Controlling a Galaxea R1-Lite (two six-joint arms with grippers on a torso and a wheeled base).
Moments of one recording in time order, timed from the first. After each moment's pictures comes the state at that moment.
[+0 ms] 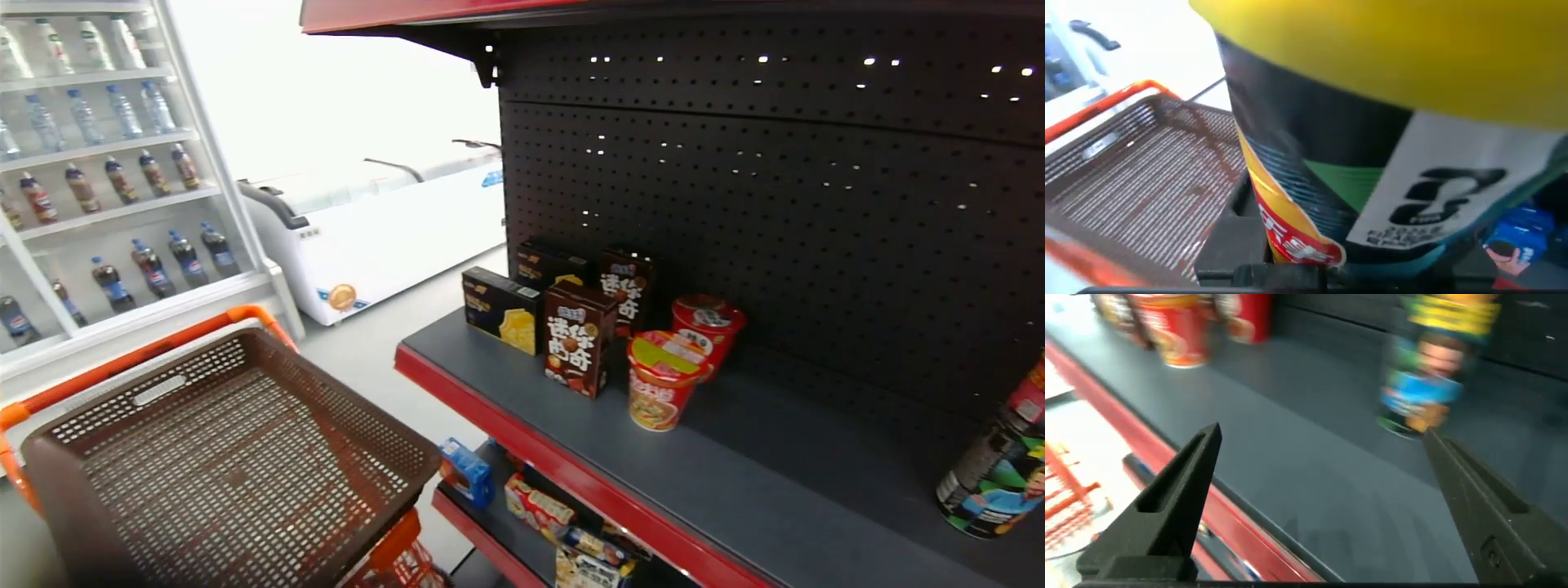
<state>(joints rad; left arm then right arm) -0.13 0.26 -0.30 0.03 -0.03 0.01 0.00 0.01 0.00 0.00 0.01 -0.01</state>
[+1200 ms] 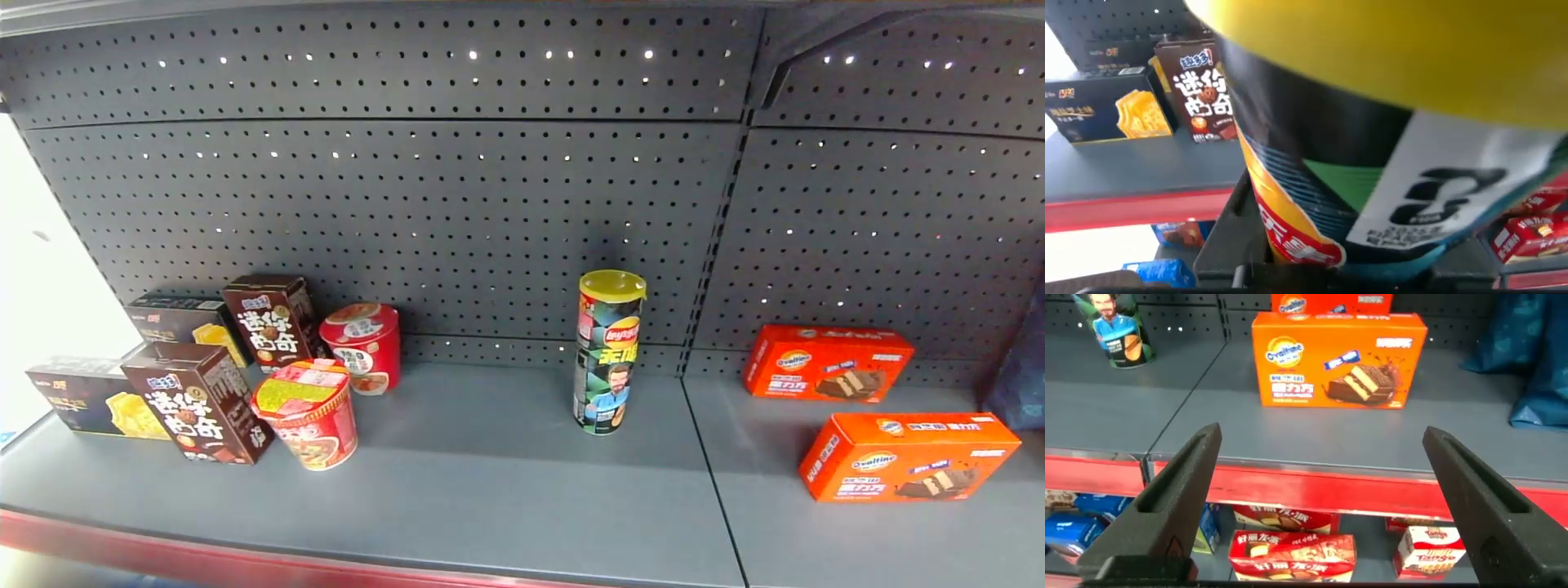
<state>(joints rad) -0.14 0.19 -0.26 0.06 -0.03 0.00 0.00 0.00 0.00 0.00 0.01 -0.01</state>
